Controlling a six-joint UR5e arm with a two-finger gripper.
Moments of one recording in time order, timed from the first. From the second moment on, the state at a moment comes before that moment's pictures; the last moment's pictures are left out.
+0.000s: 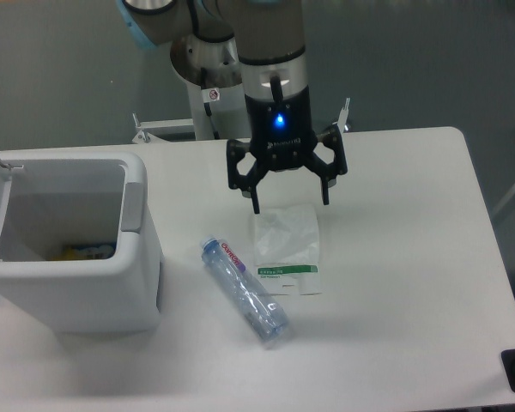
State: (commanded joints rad) arm 2.45 -1.69 -1.62 -0.95 1.56 0.39
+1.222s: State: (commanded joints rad) arm 2.43 -2.05 -1.61 -0.93 1.44 0.14
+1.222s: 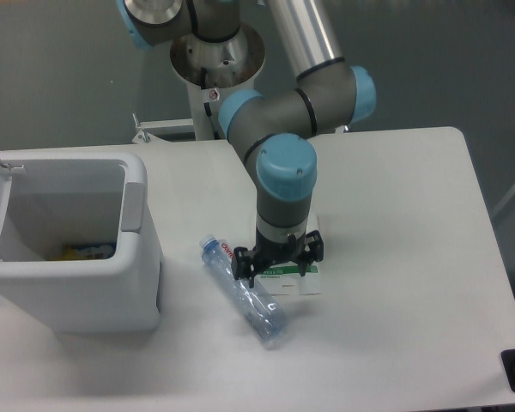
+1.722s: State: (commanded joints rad) arm 2.42 -2.15 -1.53 -0.93 1.44 0.10
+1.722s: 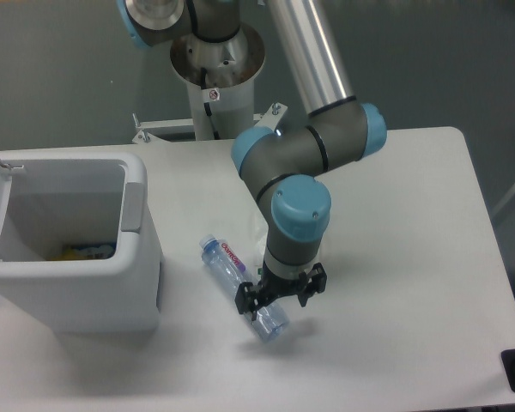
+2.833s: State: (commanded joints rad) arm 2.40 -2.22 -1.50 -0.93 1.47 0.09
